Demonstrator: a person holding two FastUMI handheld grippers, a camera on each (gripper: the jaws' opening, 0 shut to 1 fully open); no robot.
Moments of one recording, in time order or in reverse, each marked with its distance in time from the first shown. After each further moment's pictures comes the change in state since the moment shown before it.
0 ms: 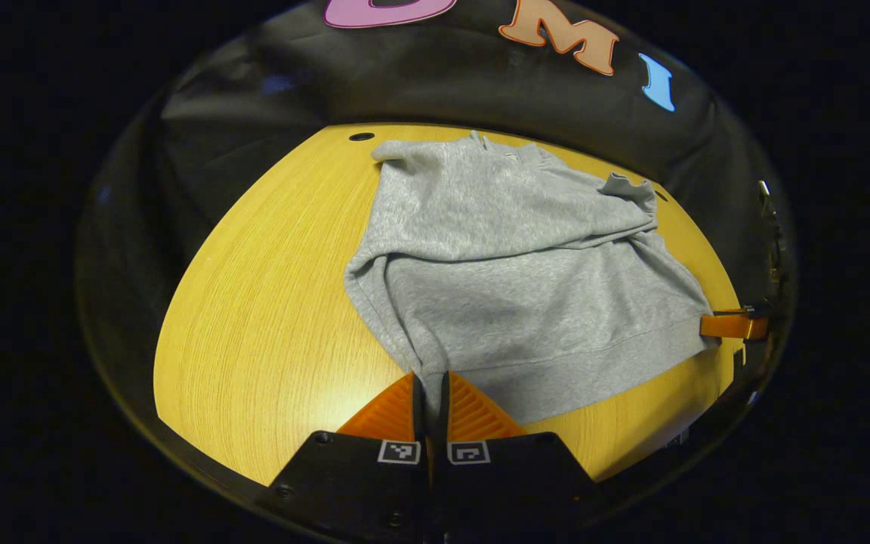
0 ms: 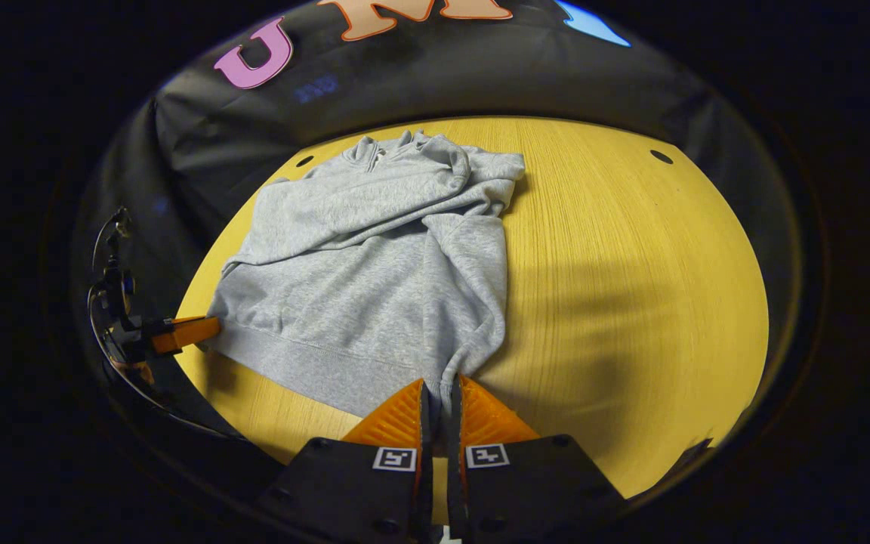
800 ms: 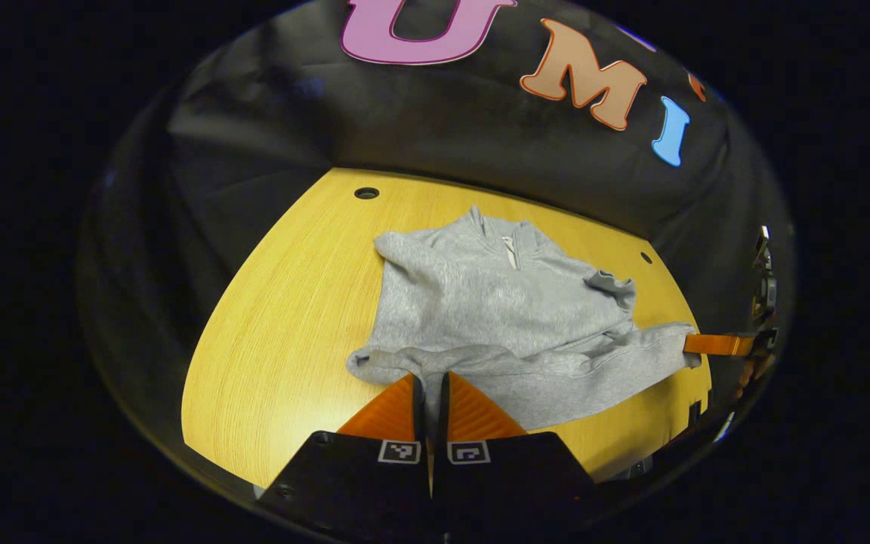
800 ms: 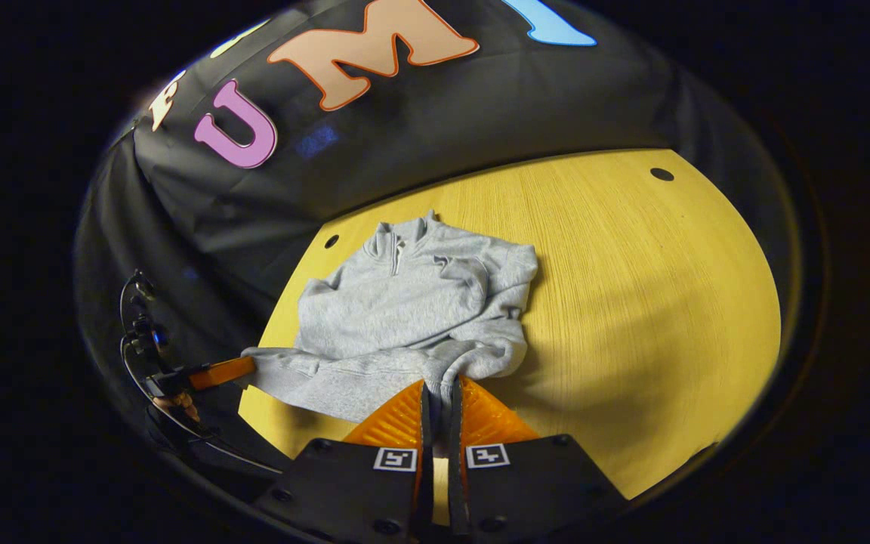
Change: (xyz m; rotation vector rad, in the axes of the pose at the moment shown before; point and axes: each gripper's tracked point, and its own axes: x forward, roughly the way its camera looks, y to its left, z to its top) left arm -0.028 0.005 0.137 -0.084 -0.131 -0.051; right arm -0.038 0.017 0.129 0.211 -0.170 0.150
